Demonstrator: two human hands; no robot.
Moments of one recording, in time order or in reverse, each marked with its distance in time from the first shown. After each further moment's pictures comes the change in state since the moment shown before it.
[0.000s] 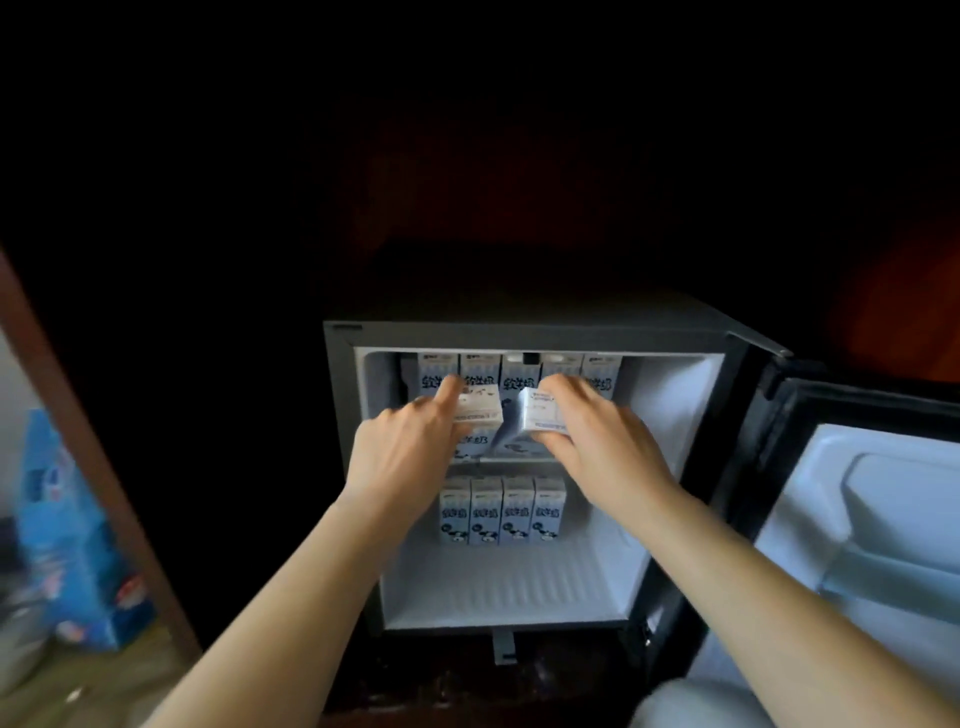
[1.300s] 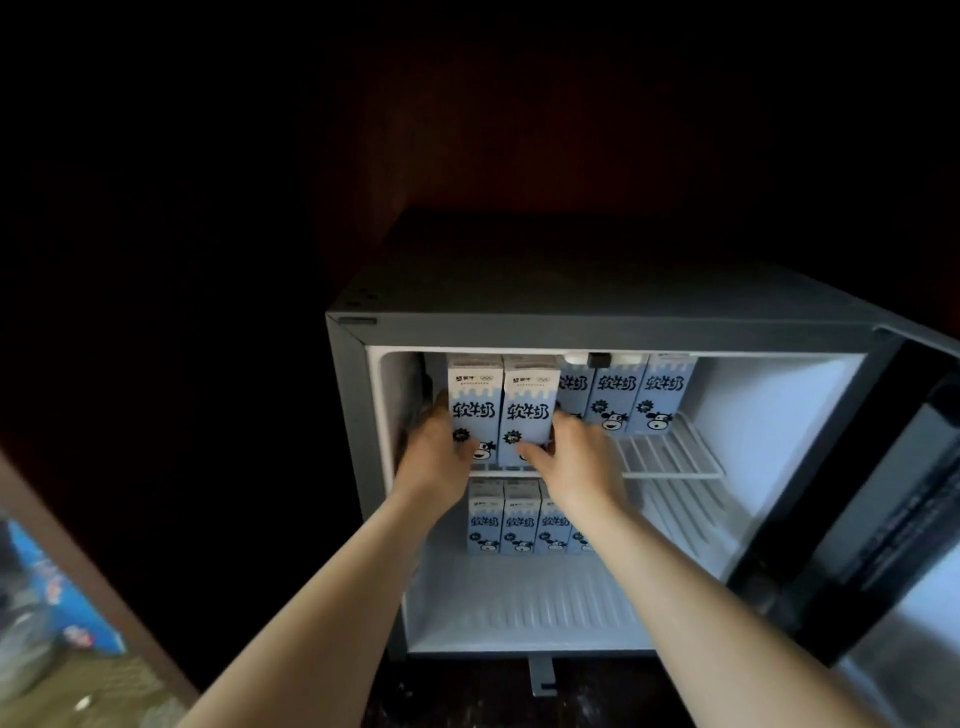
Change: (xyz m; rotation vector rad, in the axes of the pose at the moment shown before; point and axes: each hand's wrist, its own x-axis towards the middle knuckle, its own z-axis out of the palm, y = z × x) left_hand 0.052 -0.032 0.104 -0.781 -0.184 -0.406; right_hand 0.068 0.005 0.138 0.287 -0.073 0.345
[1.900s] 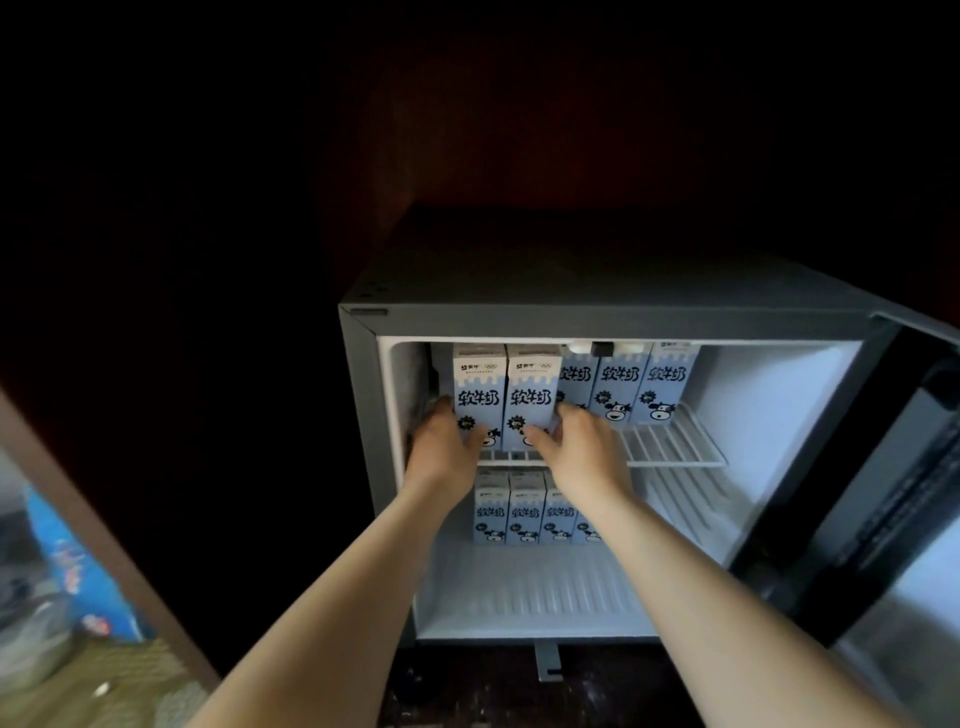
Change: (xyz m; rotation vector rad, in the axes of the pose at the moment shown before) left_hand -0.002 -0.004 0.002 0.026 0.008 -0.077; right_hand -0.004 0.001 -0.001 0.061 0.022 0.019
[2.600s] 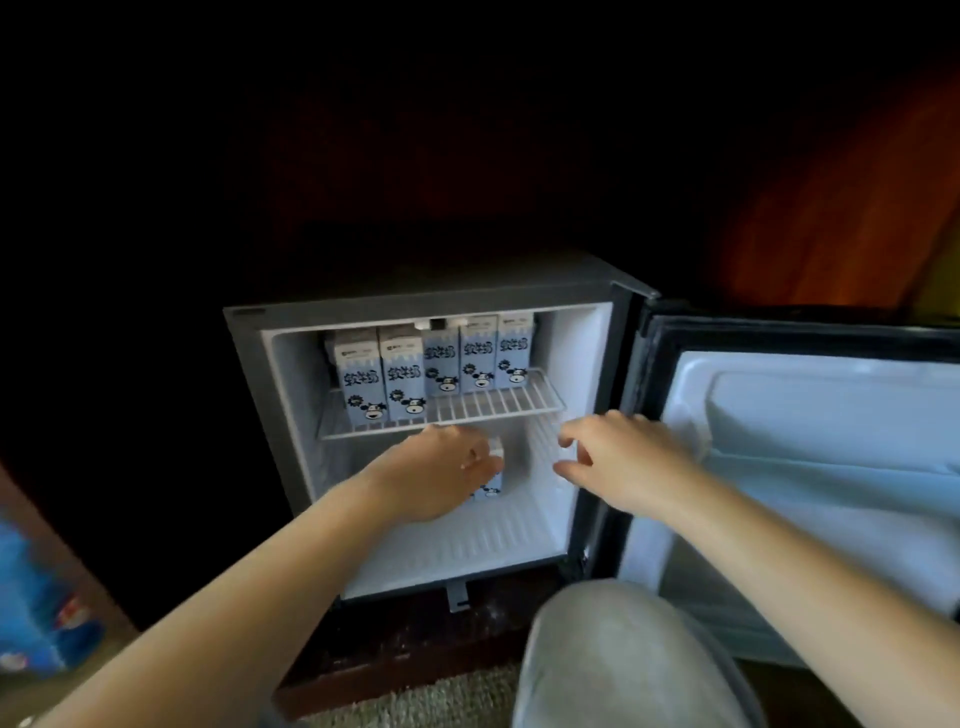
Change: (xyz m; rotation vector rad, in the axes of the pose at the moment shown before) left_hand -0.134 0.099 -0.009 0.489 -0.561 0.482; right_hand -0.135 0.035 -0.180 -0.526 -0.256 -0.037
